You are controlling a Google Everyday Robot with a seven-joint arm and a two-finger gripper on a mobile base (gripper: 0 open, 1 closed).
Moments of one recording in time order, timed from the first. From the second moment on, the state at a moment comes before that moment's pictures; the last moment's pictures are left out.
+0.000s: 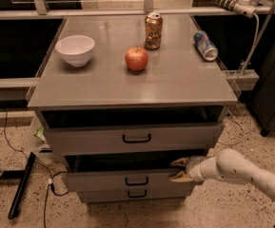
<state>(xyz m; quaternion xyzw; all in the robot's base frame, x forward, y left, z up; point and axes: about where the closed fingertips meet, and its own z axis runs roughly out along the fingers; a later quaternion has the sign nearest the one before) 0.560 -0.180 0.422 -0.63 0.66 0.11 0.39</state>
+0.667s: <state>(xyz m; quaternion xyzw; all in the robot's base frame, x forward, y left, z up) 0.560 -0.180 0.422 -0.63 0.66 0.11 0.39</state>
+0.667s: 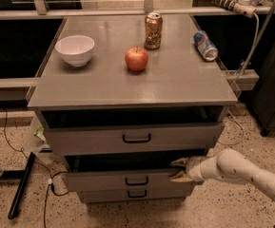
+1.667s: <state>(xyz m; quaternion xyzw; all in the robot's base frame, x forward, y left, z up) 0.502 -0.180 0.408 -0.64 0.65 0.15 0.40</state>
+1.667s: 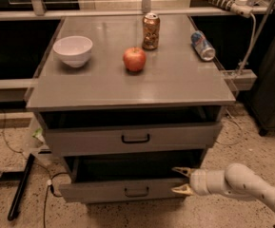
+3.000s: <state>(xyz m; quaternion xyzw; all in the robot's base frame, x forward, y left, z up) 0.468 -0.188 0.412 -0.63 0.65 0.15 0.39</state>
